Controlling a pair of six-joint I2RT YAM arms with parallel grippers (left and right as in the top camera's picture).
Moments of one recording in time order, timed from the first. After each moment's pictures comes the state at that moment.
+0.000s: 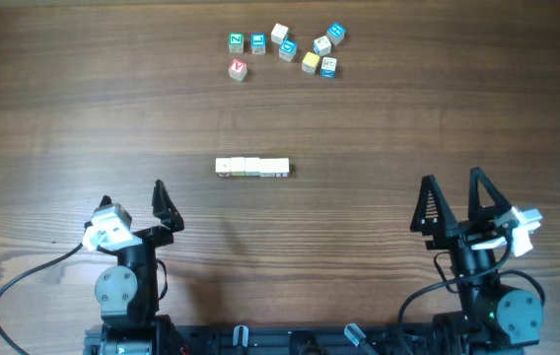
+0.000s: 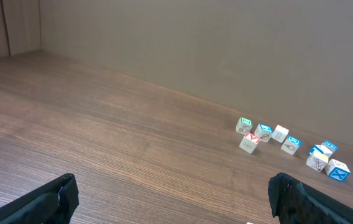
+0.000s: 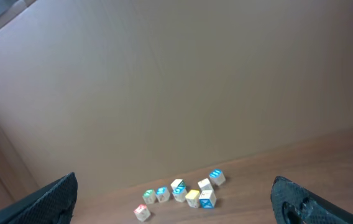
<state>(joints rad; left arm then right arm) 0.03 0.02 0.01 -0.06 -0.14 -0.27 0.13 0.02 0.16 0.08 -0.06 0.45</state>
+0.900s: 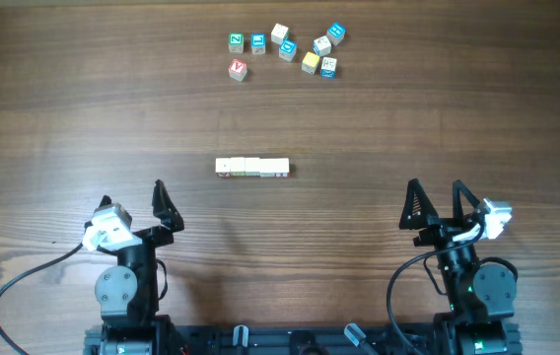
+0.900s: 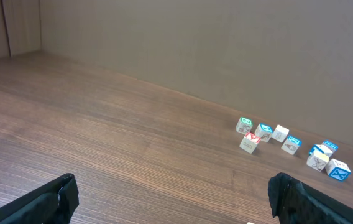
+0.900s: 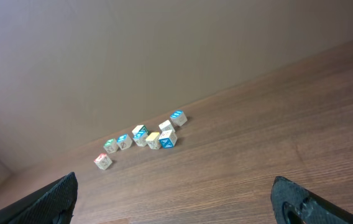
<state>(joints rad) 0.03 0.02 0.01 -0.06 -0.14 -0.27 0.08 0.02 0.01 0.00 -0.06 0.45</state>
